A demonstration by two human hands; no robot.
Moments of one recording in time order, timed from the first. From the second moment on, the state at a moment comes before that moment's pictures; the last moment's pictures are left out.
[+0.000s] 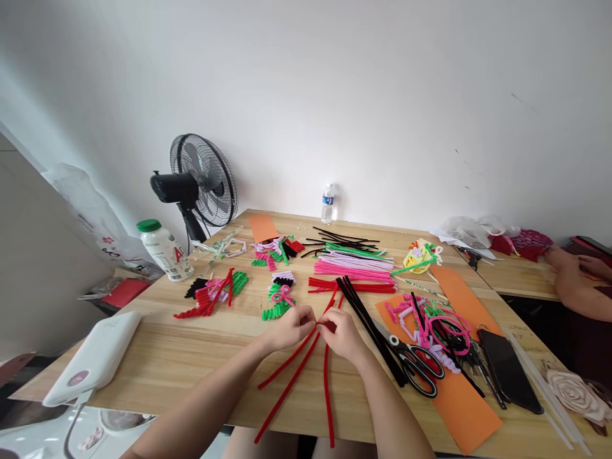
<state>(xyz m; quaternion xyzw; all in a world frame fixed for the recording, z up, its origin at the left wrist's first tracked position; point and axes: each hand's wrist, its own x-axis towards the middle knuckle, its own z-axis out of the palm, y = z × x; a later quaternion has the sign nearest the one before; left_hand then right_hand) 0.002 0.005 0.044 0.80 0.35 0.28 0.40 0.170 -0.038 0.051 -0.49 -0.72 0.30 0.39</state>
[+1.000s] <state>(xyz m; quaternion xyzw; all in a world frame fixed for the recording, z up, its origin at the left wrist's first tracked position) 0.004 0.000 0.048 0.78 0.31 0.35 0.41 0.179 -0.039 0.057 -0.49 -0.70 0.37 0.37</state>
